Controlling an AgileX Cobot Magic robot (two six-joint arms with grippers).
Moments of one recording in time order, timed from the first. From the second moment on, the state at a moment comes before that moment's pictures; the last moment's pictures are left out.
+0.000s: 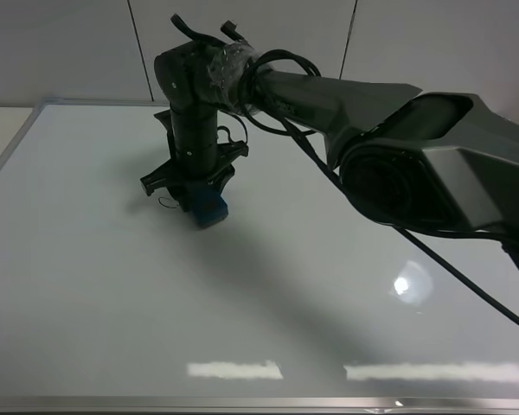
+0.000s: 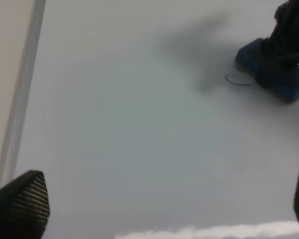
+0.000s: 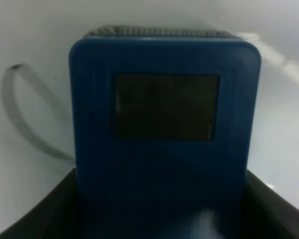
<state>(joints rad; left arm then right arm) 0.00 0.00 -0.50 -0.09 1.06 0.05 0.80 2.60 -2.31 -0.01 1.21 0.18</state>
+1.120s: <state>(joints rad) 0.00 0.00 -0.50 -0.09 1.06 0.05 0.90 2.63 -2.33 0.03 1.14 0.26</state>
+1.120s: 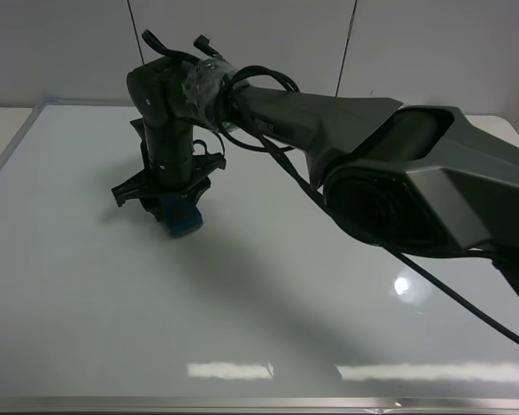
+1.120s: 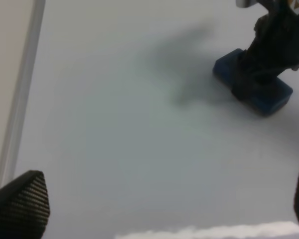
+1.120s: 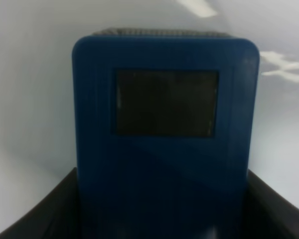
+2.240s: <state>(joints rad) 0.00 0.00 -0.50 -0.09 1.06 0.05 0.79 2.73 -2.53 -0.02 1.19 0.32</state>
